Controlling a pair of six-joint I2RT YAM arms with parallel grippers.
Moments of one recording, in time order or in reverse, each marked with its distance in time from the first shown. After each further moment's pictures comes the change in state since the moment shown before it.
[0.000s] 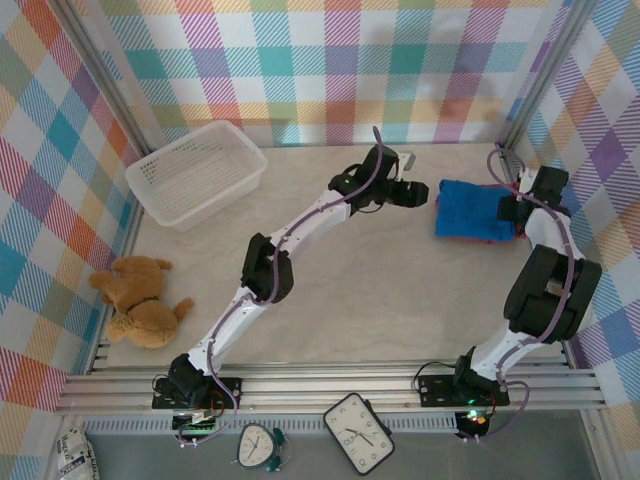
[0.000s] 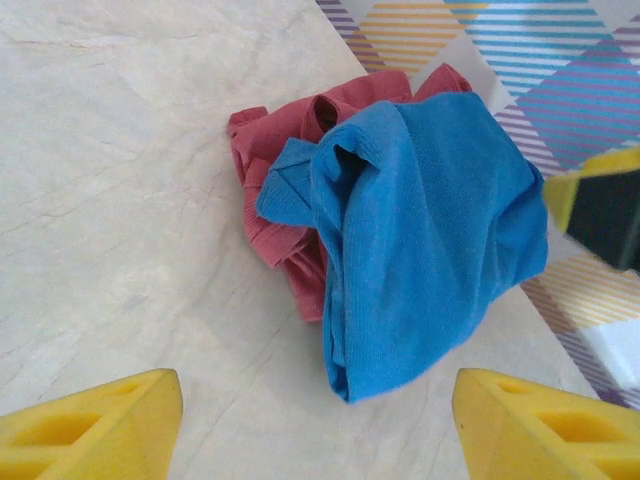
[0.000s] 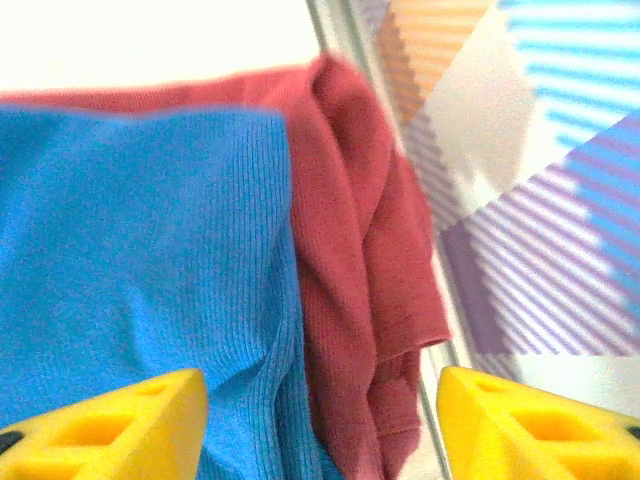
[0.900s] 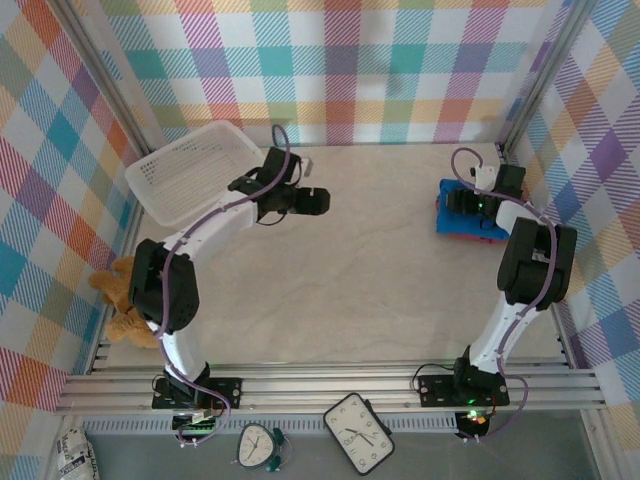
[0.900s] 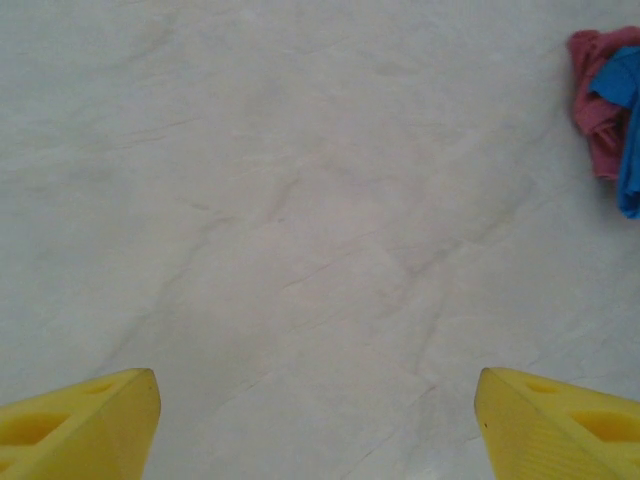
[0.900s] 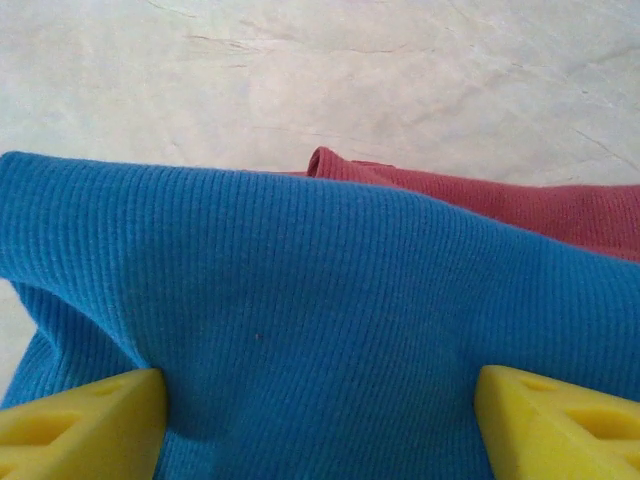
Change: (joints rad) left arm 0.279 -0.858 -1.133 0.024 -0.172 0.126; right arm 0.149 0.274 0.055 0.213 -0.322 0.013
